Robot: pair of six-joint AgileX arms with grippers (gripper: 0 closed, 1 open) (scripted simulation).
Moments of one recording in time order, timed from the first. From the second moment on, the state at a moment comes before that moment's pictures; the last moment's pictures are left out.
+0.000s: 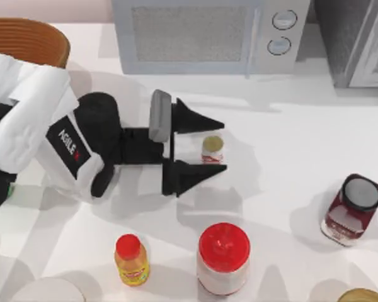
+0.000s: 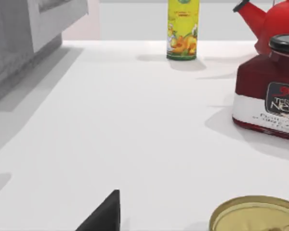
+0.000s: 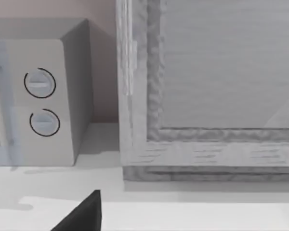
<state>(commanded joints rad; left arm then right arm) -0.37 2.54 1.15 1.36 1.25 0.03 0.00 0.00 0.00 0.00 0.00 0.00</state>
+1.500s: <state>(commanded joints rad) -0.07 1.29 0.55 0.58 0.55 0.02 0.00 0.00 0.00 0.00 0.00 0.00</state>
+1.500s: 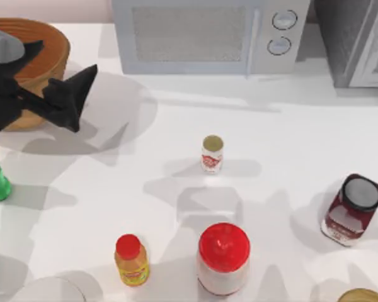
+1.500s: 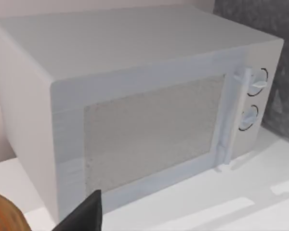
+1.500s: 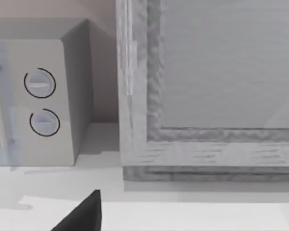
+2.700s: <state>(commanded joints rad) 0.00 0.00 0.00 0.00 0.00 0.00 0.00 0.00 0.00 0.00 0.00 0.00</state>
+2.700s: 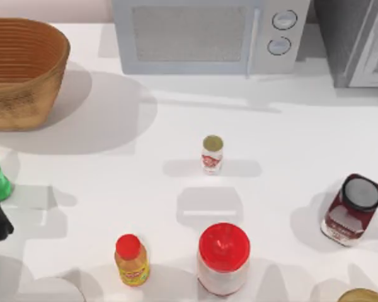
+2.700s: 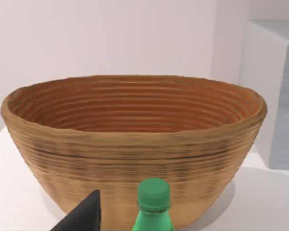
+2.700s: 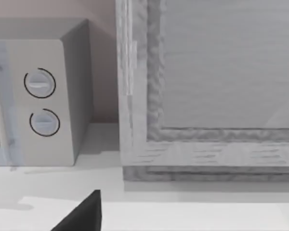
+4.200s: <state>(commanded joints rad) 0.19 1.26 0.06 0.78 0.20 0.10 0.00 0.00 0.00 0.00 0.00 0.00</state>
